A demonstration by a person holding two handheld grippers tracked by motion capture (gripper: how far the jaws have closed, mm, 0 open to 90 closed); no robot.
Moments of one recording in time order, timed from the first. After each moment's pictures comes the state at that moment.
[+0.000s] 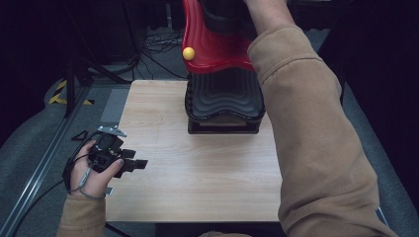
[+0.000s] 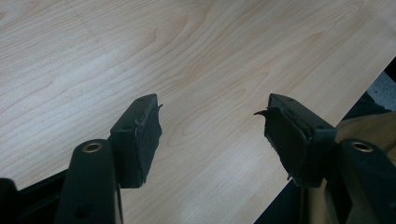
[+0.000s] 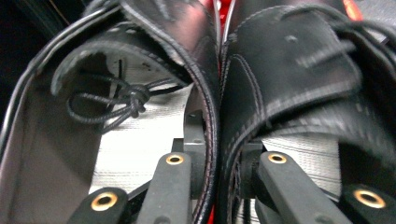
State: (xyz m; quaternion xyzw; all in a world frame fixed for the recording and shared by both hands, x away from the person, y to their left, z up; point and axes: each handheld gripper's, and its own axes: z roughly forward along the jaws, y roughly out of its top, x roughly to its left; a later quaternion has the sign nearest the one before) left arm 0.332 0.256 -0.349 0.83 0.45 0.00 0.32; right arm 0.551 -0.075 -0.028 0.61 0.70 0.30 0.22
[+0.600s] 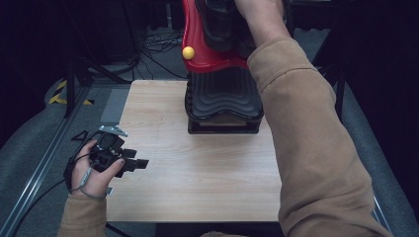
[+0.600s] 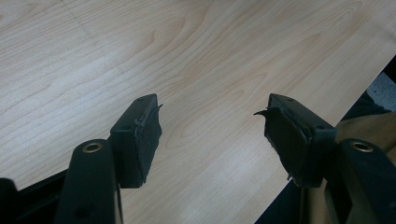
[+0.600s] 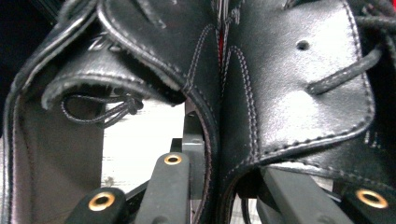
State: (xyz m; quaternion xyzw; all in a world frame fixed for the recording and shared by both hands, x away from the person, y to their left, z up) left arm 0.334 0.253 -0.348 0.83 0.45 0.00 0.32; right arm 0.562 -0.081 -0.064 0.62 0.71 0.29 0.19
